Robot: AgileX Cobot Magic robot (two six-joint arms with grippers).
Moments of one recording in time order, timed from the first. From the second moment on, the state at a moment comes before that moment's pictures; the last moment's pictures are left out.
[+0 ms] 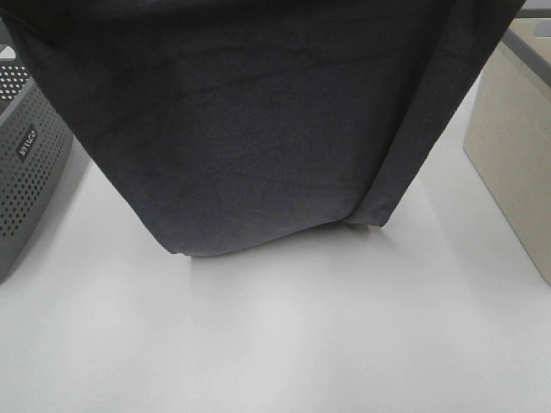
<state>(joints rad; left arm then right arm) -0.53 1.40 -1.48 0.01 1.17 -0.07 0.26 1.26 -1.47 0.34 1.20 -0.14</state>
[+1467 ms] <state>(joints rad) -0.33 1.92 -2.36 0.14 0.91 0.14 0.26 1.87 -2.36 0.16 0.78 -0.20</state>
